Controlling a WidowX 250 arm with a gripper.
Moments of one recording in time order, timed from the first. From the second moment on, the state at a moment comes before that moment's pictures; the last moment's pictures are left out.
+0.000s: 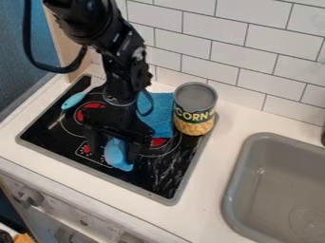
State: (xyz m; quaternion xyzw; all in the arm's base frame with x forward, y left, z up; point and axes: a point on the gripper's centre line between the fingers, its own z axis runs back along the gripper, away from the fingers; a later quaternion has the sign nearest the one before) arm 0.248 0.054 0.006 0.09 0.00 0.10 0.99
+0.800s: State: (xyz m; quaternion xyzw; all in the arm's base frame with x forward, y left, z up) arm 0.244 0.072 0.078 0.07 -0.07 0.12 0.99
